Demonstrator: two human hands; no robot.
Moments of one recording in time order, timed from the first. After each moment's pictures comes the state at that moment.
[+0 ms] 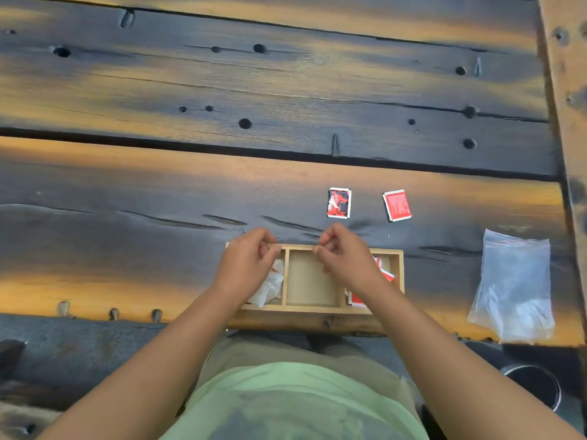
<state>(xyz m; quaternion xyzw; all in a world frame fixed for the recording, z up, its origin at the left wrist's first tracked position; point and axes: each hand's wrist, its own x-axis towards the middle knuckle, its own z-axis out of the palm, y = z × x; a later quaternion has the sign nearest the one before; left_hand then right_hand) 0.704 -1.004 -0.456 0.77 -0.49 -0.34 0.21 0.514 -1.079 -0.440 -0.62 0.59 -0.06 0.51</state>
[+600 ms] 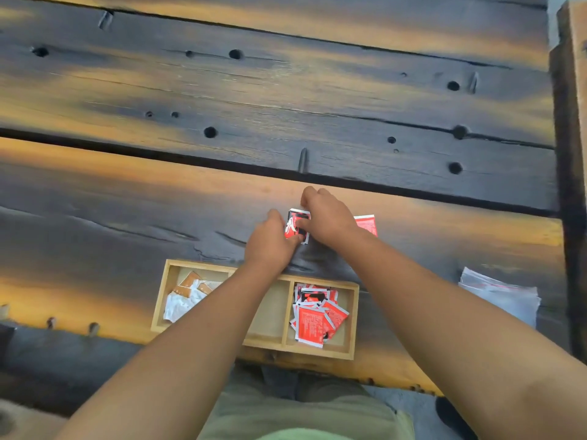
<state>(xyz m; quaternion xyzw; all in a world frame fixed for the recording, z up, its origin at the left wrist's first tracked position) 0.589 -1.133 -0.497 0.85 -0.38 -0.34 0.13 0.495 -1.232 -0.497 -0.82 0.47 0.10 0.32</state>
